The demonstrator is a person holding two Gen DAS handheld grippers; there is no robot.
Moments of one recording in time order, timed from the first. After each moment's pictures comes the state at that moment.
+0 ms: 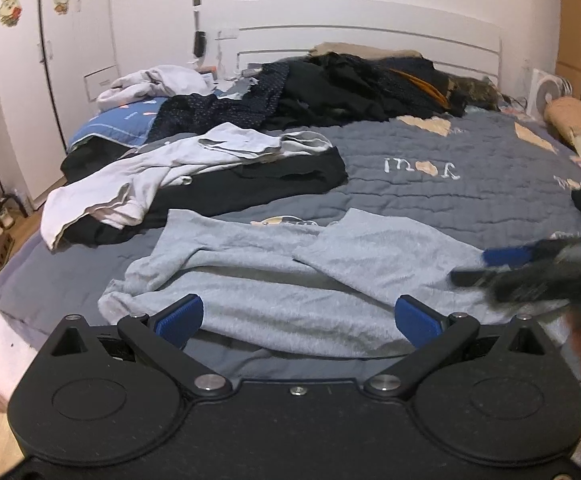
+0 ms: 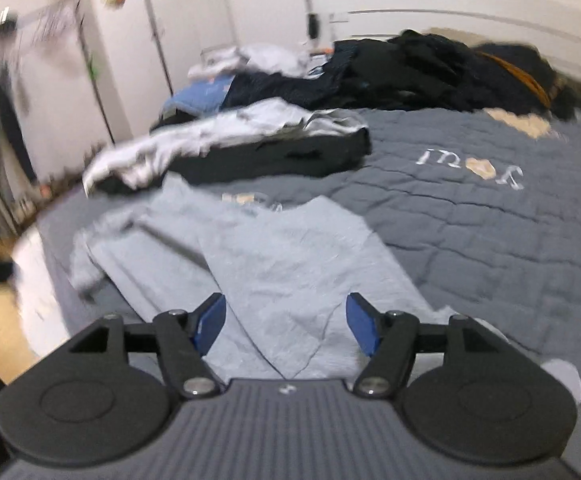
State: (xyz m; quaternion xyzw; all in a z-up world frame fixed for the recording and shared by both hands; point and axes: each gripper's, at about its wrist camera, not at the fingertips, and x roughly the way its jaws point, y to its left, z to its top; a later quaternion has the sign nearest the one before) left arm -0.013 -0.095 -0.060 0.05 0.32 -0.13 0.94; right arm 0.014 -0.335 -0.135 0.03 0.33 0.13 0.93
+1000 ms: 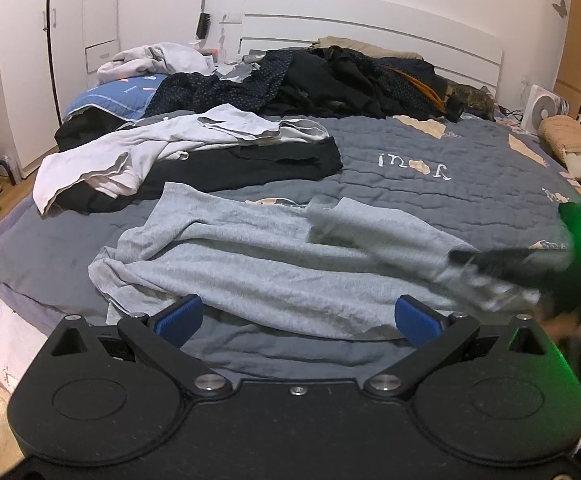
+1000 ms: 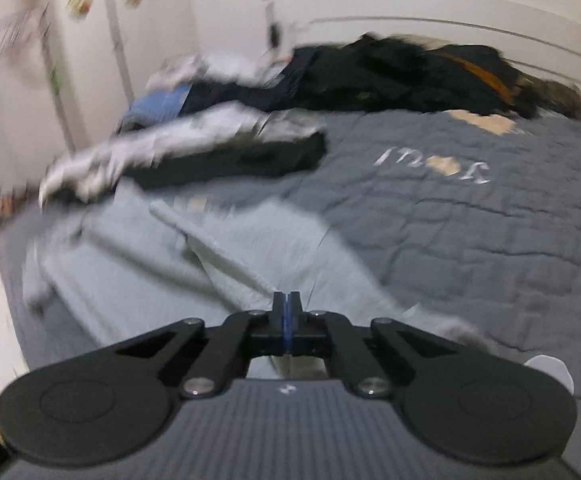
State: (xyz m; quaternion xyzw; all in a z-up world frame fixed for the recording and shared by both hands) left arm -0.014 -0.083 -0.067 0.02 0.34 -0.15 0.93; right arm 0.016 -0.367 -0.143 0.08 0.31 0.06 0.95
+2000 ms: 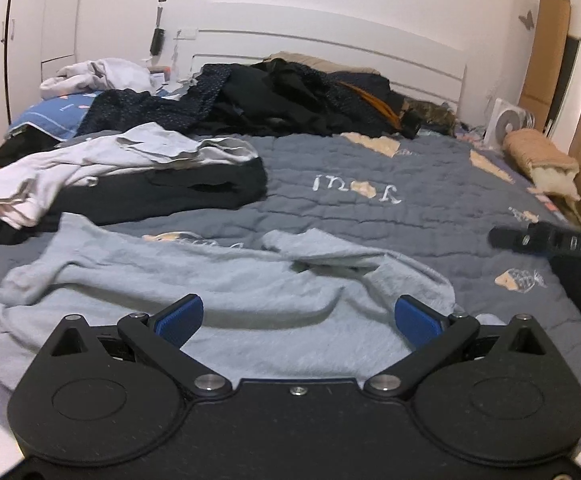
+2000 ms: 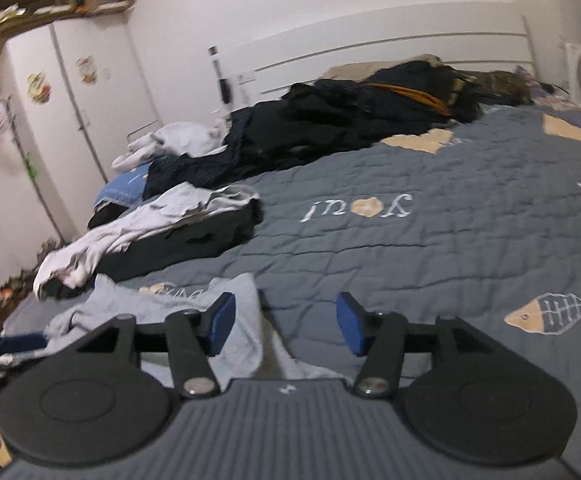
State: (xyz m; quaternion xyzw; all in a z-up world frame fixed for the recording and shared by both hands) left arm 0.036 -0.188 -0.106 -0.01 0.30 -0.21 0.93; right arm -0.012 -0.463 -0.103 0.14 0.27 0.03 0.95
